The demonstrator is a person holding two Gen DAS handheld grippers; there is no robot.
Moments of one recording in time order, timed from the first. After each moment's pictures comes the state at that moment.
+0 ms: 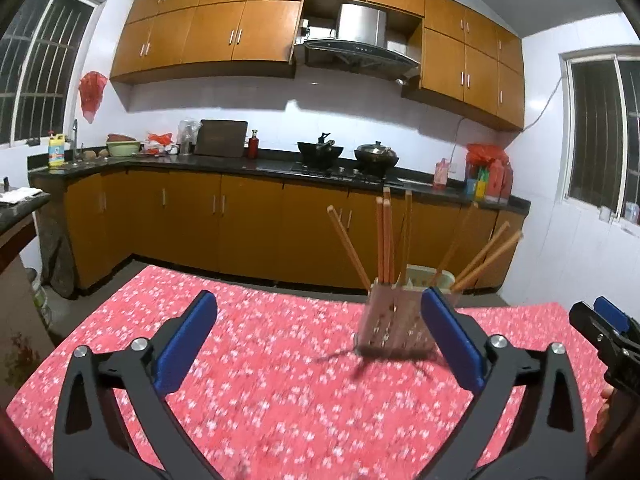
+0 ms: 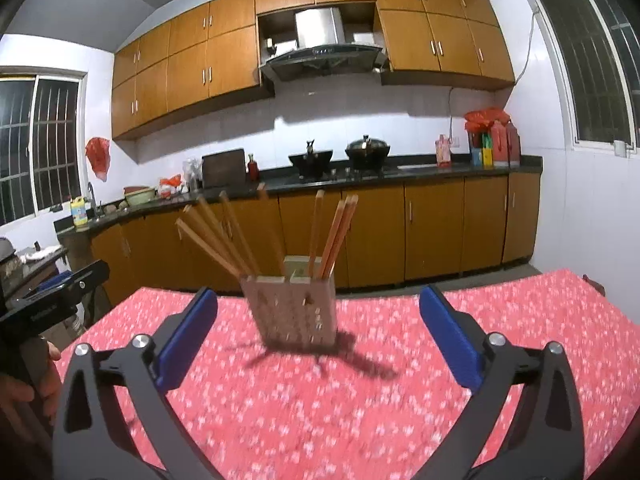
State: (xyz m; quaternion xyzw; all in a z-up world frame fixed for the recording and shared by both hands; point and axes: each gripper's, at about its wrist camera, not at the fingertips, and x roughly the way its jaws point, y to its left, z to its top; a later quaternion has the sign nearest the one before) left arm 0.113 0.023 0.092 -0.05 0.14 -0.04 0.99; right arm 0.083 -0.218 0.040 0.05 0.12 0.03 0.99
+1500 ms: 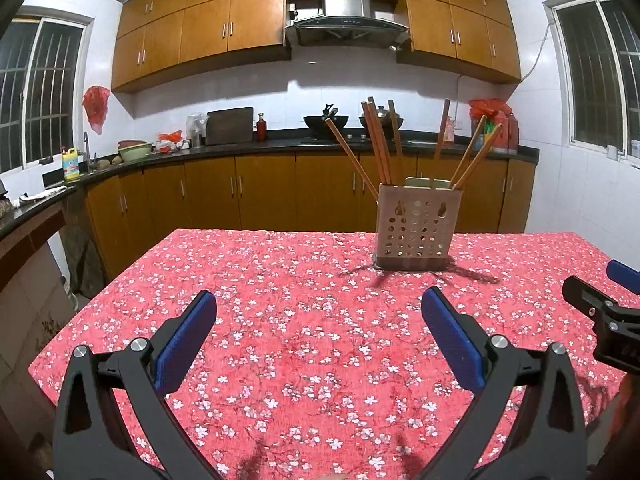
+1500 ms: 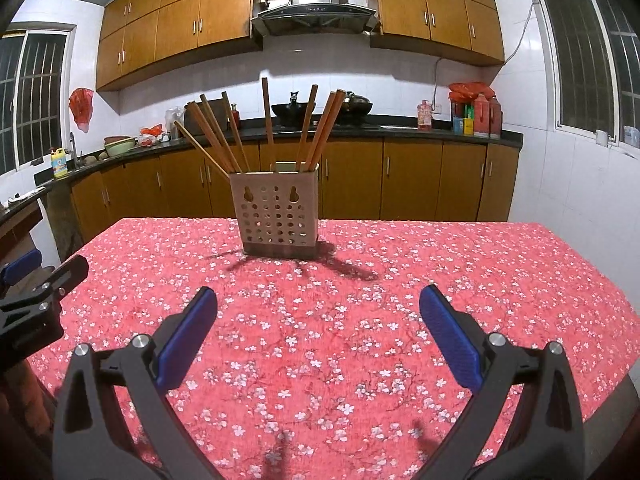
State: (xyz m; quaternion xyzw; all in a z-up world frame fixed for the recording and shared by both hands) left arm 0.047 0.009 0.020 0.02 0.17 -0.01 0.98; right arm 0.035 -0.205 -0.031 0.02 0.19 -0.02 0.98
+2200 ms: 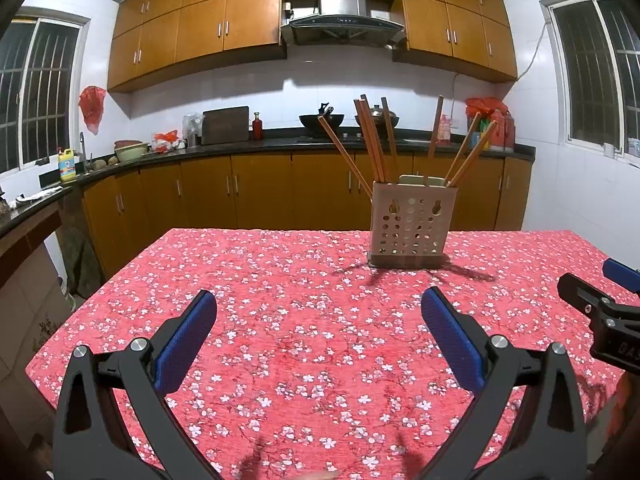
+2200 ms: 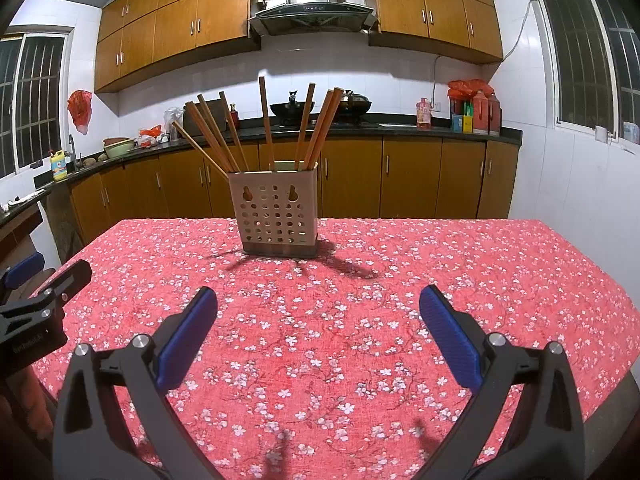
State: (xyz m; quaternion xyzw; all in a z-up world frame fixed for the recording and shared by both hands) left arm 0.046 0.006 0.019 0.02 0.18 -0.02 0.98; right arm 0.035 -0.205 -0.033 0.02 0.19 -0.02 0.98
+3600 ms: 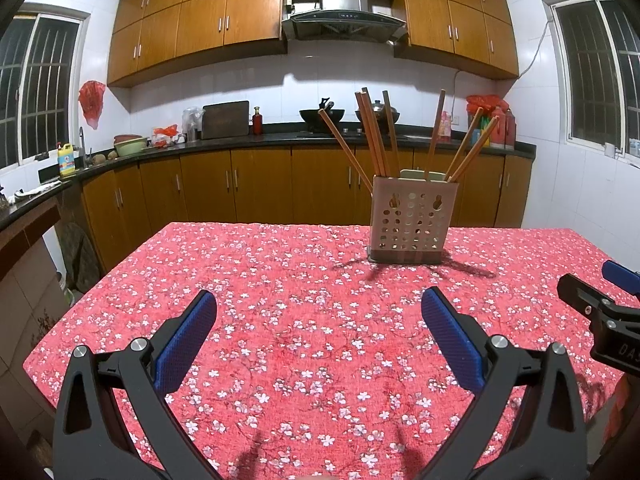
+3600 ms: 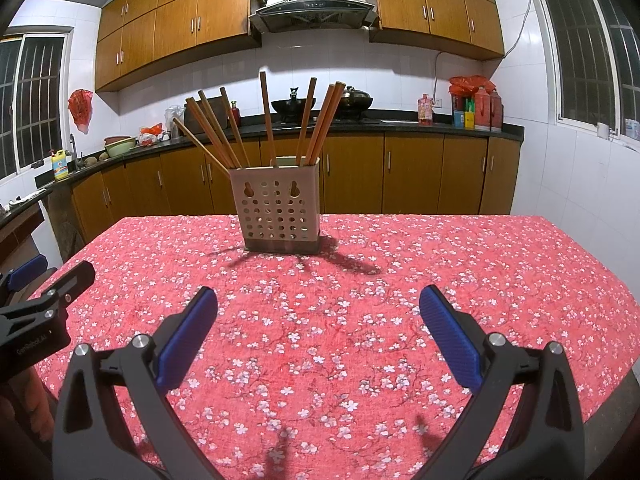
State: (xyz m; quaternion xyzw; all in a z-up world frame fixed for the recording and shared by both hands) left arm 0.048 0.005 0.014 0.02 0.18 -0.02 0.98; right arm 0.035 -0.202 -0.036 0.03 0.19 -0.02 0.98
